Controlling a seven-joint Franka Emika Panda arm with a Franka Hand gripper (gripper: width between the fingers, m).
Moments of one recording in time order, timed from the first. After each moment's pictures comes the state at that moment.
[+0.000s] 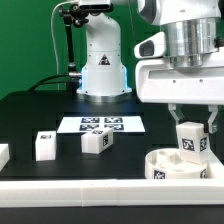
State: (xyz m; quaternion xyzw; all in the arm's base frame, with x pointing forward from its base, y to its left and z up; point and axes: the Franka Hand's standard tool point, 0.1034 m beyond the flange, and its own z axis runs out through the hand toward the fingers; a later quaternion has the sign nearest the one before) arm 0.609 0.114 0.080 -0.90 0.44 -0.03 0.08
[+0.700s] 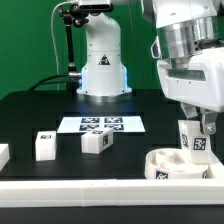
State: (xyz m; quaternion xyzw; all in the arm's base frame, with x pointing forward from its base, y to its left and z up) arm 0.610 0.123 0.081 -0.73 0.68 0.02 0.11
